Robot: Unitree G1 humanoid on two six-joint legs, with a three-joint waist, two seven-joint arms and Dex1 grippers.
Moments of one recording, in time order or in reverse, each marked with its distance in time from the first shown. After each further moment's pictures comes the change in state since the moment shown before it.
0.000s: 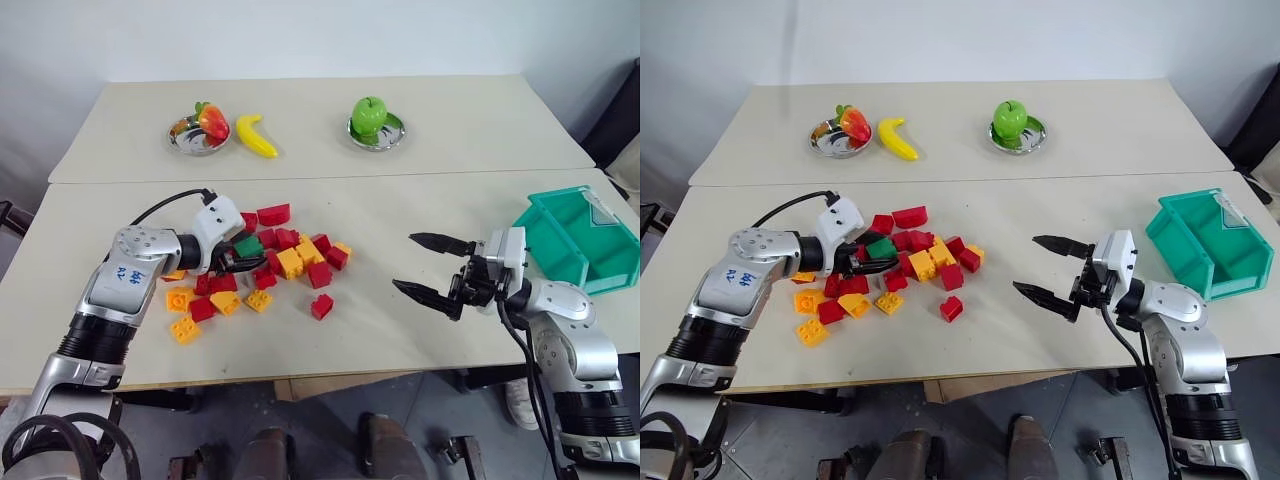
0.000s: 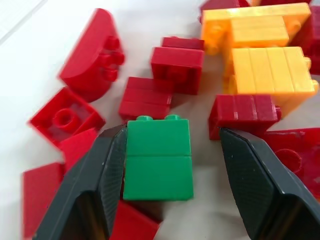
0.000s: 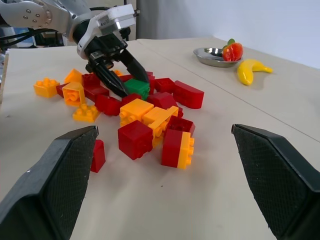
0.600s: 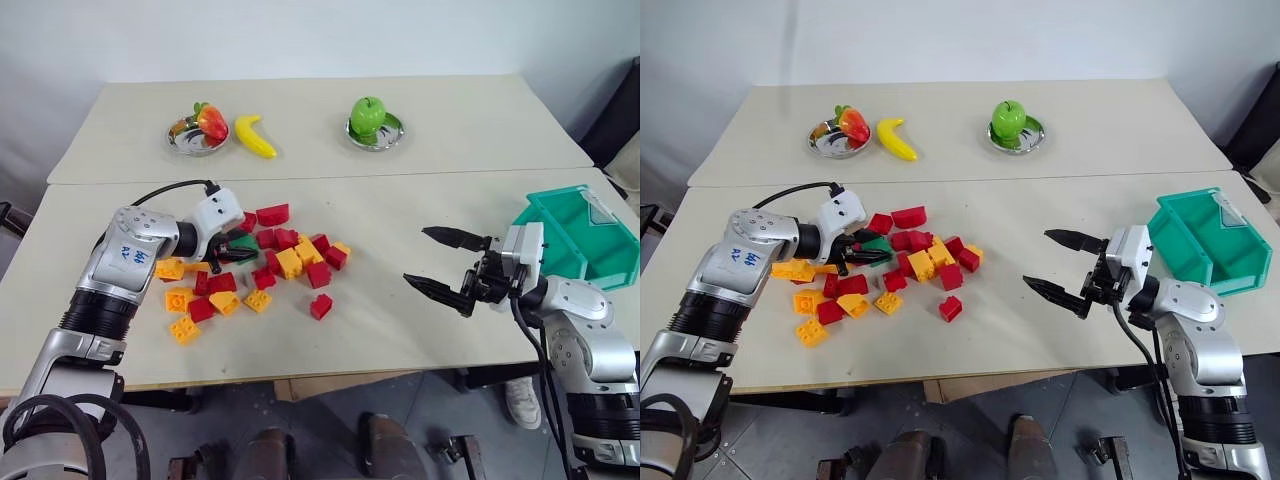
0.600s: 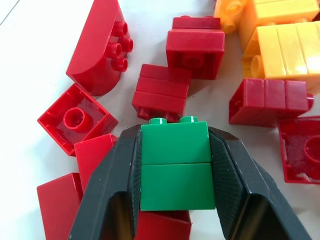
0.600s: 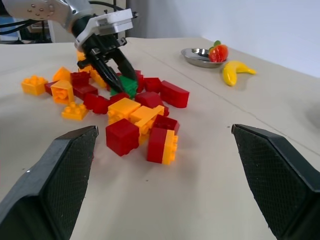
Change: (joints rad) left arm -0.099 0.007 -0.026 0.127 0.039 -0.032 -0.143; right arm 0.017 -0.035 -0.041 -0.030 0.012 0.008 -0.013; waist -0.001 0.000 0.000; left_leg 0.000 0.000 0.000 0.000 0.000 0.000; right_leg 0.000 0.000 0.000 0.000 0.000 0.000
